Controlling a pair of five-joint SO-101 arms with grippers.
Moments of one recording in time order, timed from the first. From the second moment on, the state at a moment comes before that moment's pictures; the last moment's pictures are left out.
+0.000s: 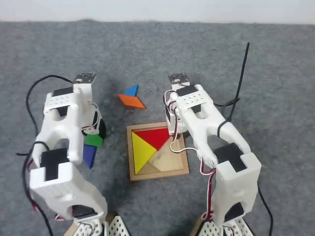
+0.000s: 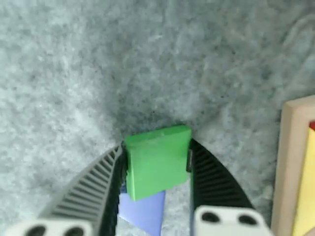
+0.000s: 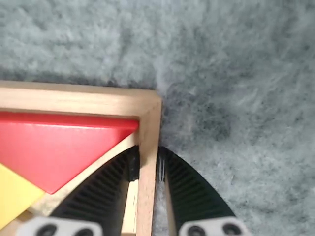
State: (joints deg) left arm -19.0 15.6 21.8 71.9 -11.2; right arm -26.2 20.8 8.4 71.4 -11.5
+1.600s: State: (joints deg) left arm -6.9 -12.1 37.2 76.4 -5.6; right arm -23.6 20.7 8.4 71.4 -14.5
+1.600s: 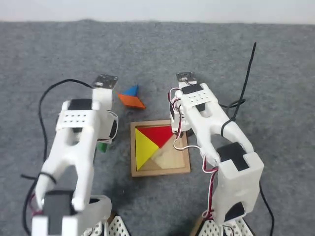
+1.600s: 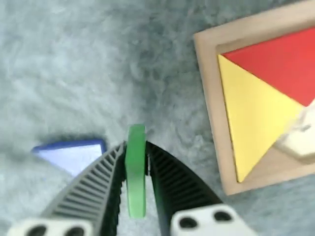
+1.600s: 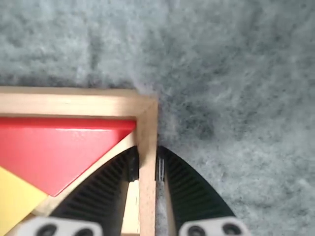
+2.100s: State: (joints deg) left arm 1.6 -37.1 42.5 76.3 2.9; right arm -24.3 14.3 8.0 71.6 -14.6
